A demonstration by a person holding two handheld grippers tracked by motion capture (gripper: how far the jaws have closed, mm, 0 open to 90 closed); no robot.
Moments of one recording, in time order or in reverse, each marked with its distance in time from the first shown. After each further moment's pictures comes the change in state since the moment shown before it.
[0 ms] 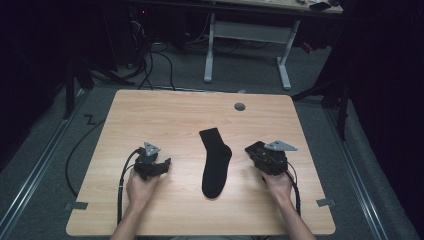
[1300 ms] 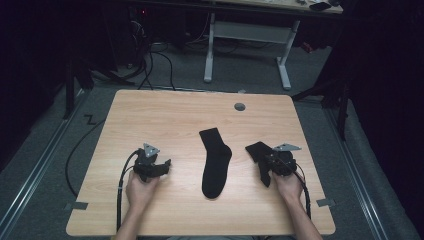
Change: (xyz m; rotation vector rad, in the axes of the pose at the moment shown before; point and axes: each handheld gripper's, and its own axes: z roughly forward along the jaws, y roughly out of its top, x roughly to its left) left arm -0.001 -0.002 -0.001 0.006 0.005 -0.005; right arm -0.043 -0.028 0.018 0.173 -0.099 0.006
